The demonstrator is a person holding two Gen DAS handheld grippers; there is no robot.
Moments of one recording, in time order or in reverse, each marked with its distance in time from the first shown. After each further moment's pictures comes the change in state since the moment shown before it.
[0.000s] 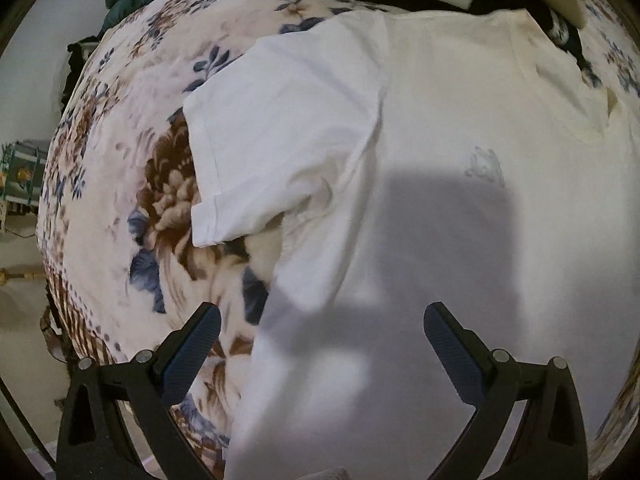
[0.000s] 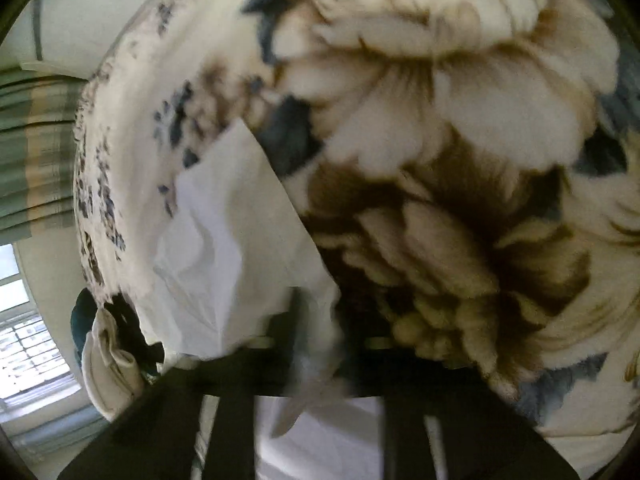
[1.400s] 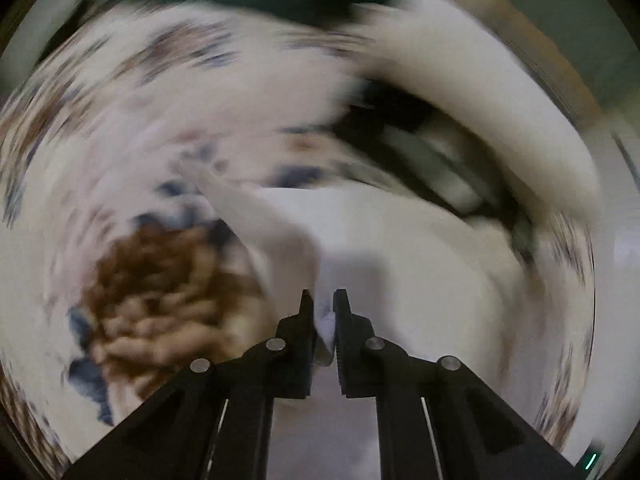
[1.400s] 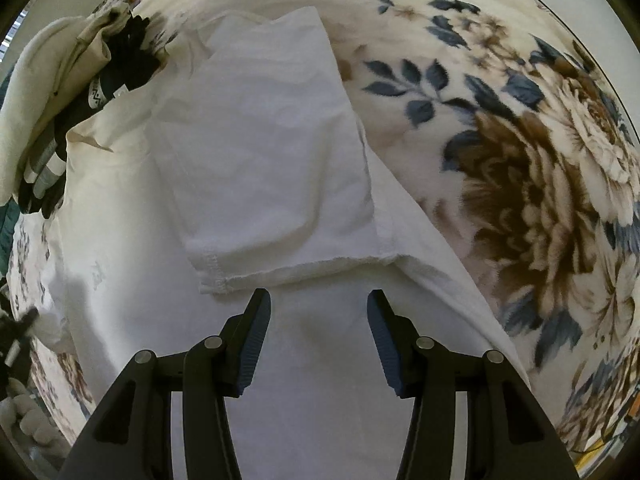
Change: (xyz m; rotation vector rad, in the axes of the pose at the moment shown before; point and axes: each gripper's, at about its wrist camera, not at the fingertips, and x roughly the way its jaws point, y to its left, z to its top) left arm -0.011 0.048 0.071 -0.158 -0.301 -0.418; right arm 0.038 0.083 -0.171 -0.808 0.124 -0.334
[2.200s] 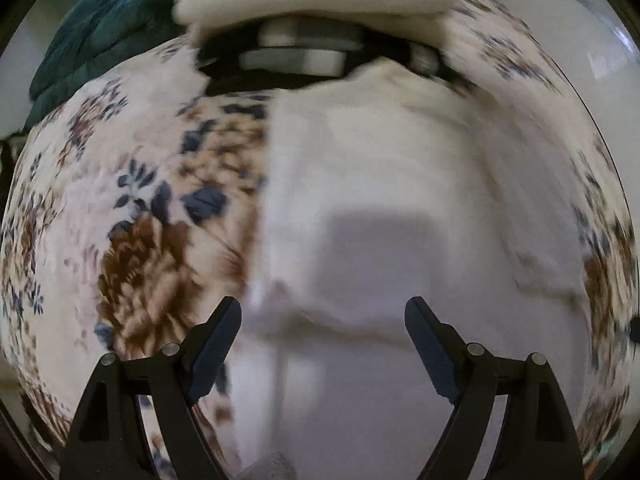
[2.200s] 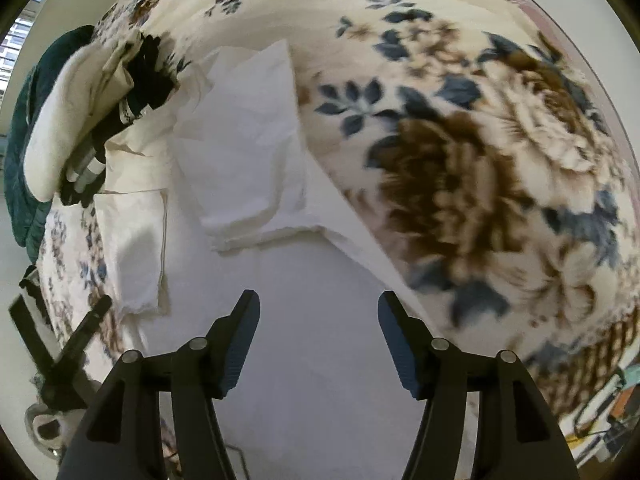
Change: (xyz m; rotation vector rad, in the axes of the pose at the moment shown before) left arm -0.033 -0.061 -0.097 0.471 0.155 0.086; right arm -0.138 -0.116 -0.012 -0.017 0.115 0.093
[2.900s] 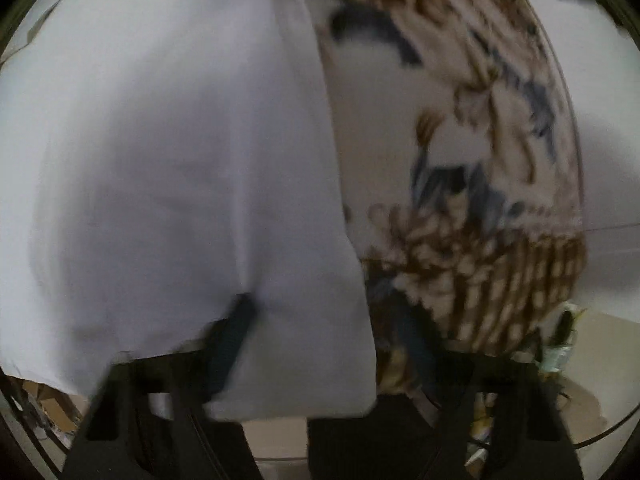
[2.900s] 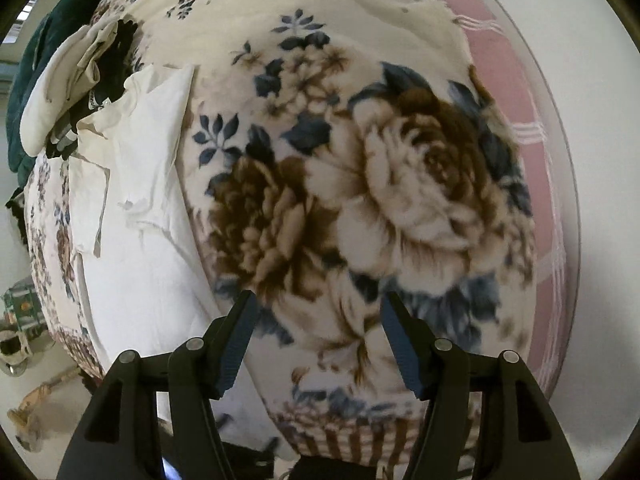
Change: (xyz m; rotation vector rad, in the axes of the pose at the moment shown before) left arm 0.034 -0.352 -0.217 0.050 0.413 -0.178; right arm -0.036 -0.128 0.094 -0.234 0.106 -0.044
